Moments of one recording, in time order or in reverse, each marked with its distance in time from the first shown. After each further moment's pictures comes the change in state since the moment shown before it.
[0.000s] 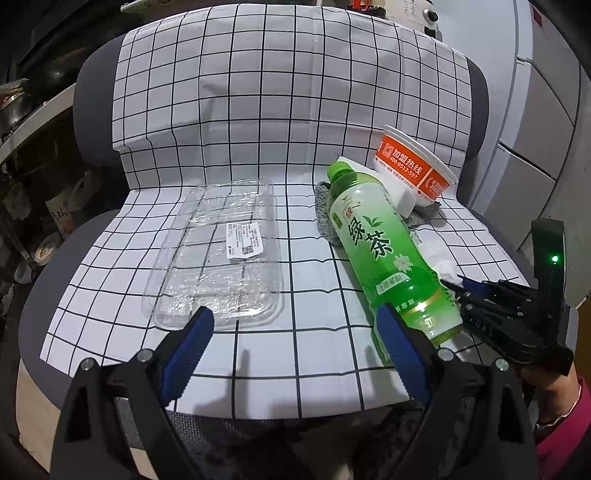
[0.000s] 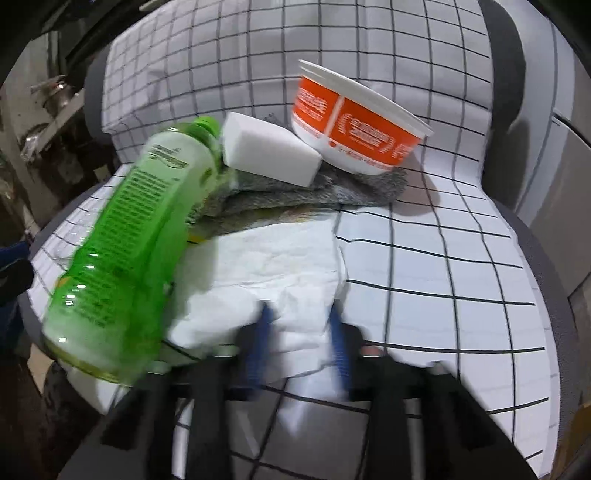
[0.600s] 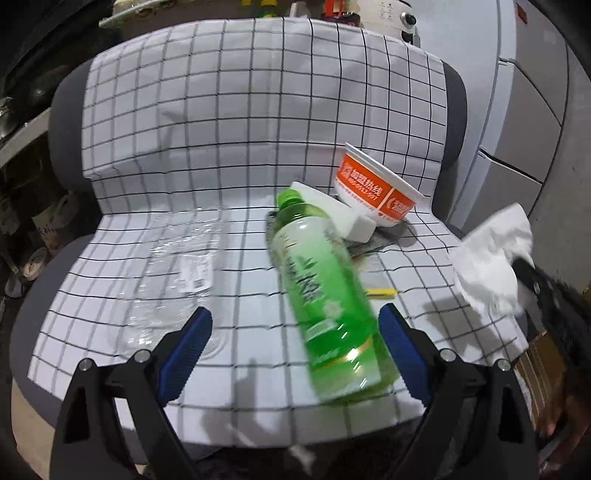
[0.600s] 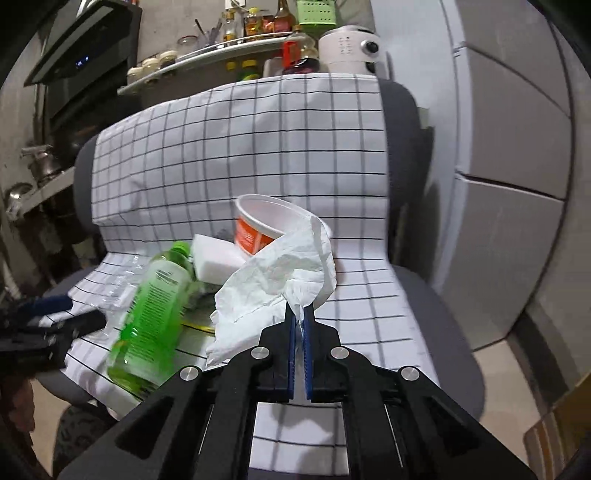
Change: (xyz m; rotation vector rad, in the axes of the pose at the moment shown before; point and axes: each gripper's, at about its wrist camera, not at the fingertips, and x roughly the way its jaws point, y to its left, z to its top) left arm 0.009 -0.048 0.028 0.015 -0.017 -0.055; right arm -0.122 -0.037 0.003 0.105 -0.298 -0.187
